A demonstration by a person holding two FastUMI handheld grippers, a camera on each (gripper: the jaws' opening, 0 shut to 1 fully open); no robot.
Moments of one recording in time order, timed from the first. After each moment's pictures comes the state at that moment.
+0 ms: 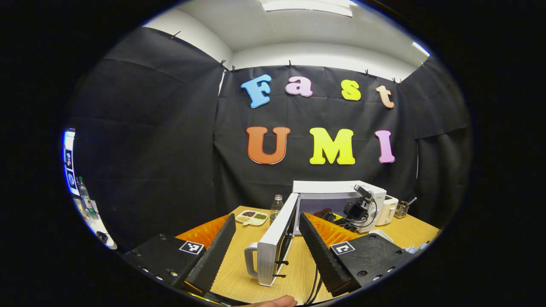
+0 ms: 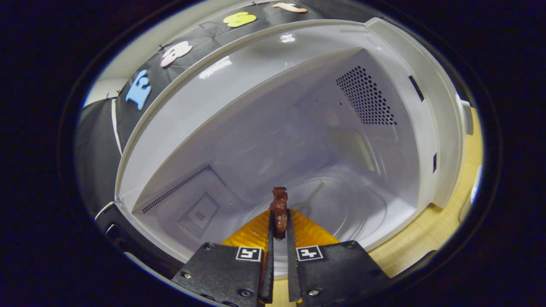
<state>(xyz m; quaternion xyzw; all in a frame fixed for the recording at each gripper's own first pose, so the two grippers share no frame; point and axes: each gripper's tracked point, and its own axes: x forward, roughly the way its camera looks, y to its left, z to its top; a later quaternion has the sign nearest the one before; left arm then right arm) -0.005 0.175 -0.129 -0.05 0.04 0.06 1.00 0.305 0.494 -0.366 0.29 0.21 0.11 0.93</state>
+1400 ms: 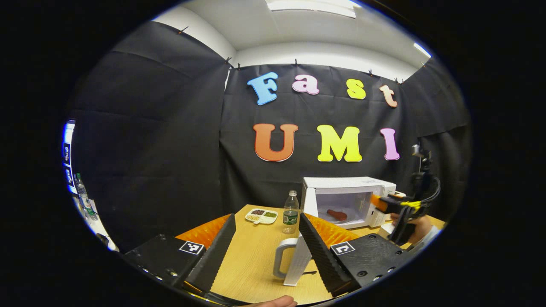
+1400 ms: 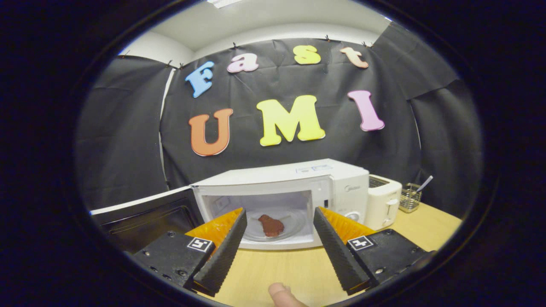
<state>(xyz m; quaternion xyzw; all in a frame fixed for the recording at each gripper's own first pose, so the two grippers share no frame) 0.007 0.240 -0.175 -0.04 0.05 0.06 1.00 0.125 0.355 -0.197 0.07 0.09 0.15 0.98</state>
